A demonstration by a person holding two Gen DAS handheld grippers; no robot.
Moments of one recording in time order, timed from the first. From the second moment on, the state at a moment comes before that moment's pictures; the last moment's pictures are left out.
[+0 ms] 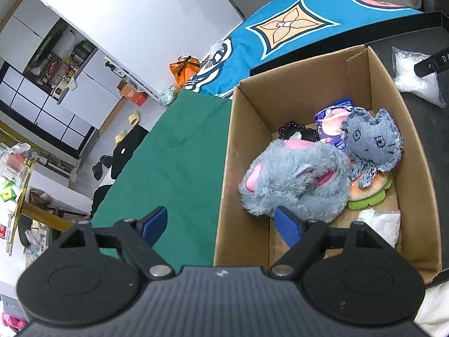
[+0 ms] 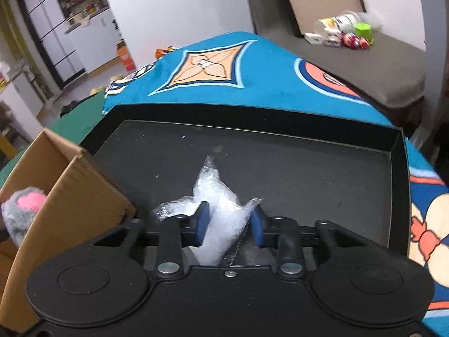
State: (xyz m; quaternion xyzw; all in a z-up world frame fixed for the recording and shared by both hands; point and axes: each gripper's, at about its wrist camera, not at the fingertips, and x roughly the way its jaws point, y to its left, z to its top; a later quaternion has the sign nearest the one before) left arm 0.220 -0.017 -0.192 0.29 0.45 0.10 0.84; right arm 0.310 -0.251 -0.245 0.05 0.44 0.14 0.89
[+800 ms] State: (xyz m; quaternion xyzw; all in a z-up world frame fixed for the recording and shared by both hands) left arm 0.204 -0.002 -0.168 0.24 0.43 0.09 0.87; right arm 0.264 -0.245 -0.185 0.06 0.42 0.13 0.90
